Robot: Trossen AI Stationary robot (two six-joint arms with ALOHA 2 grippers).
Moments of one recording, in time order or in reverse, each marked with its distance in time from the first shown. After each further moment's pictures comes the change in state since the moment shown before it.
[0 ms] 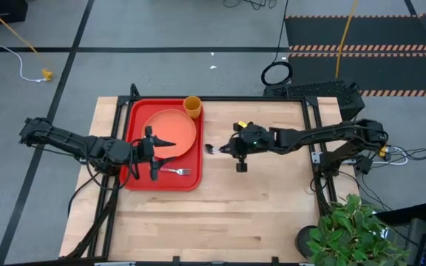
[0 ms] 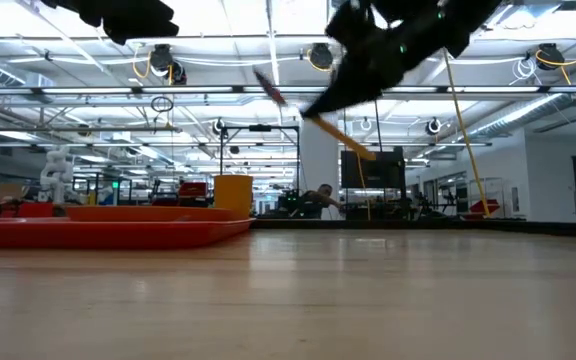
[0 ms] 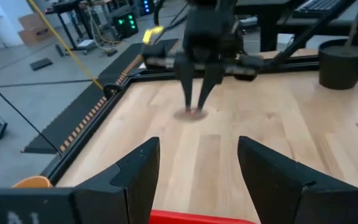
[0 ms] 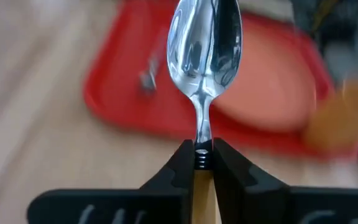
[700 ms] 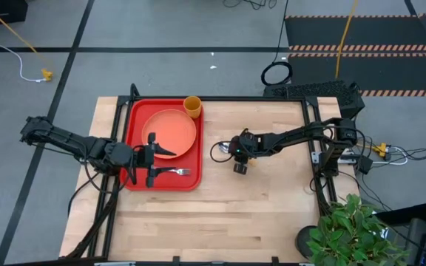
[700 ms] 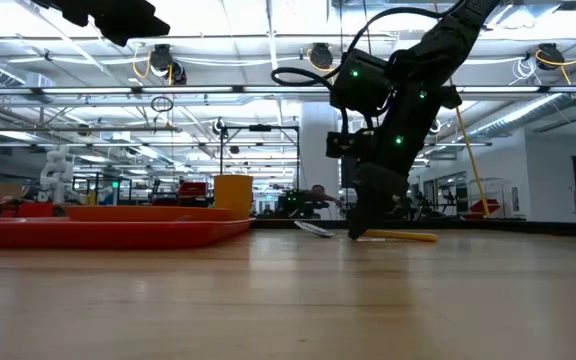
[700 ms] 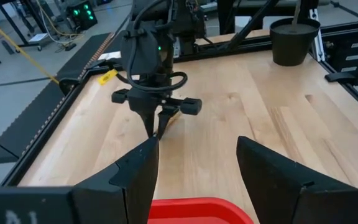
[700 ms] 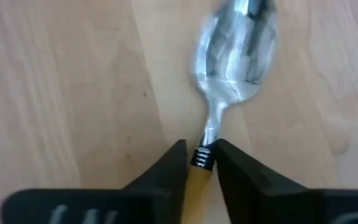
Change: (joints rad) left arm -0.032 0.000 0.000 -0.067 0.128 0.011; right arm -0.040 0.296 0.003 -0.276 0.163 0.325
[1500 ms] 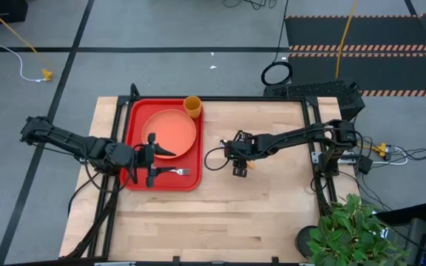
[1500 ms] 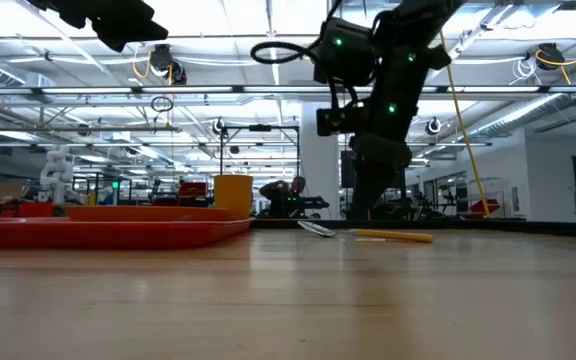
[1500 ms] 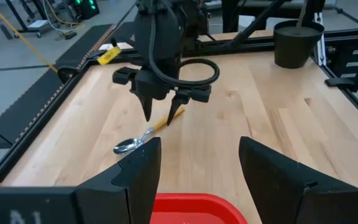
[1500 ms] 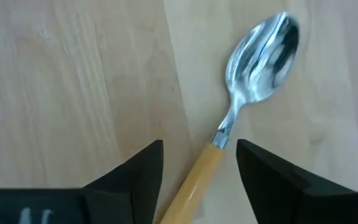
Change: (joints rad) left arm 0.000 0.000 0.000 -0.020 0.001 -0.075; right arm 0.083 0.002 0.198 -0.297 0.050 0.015
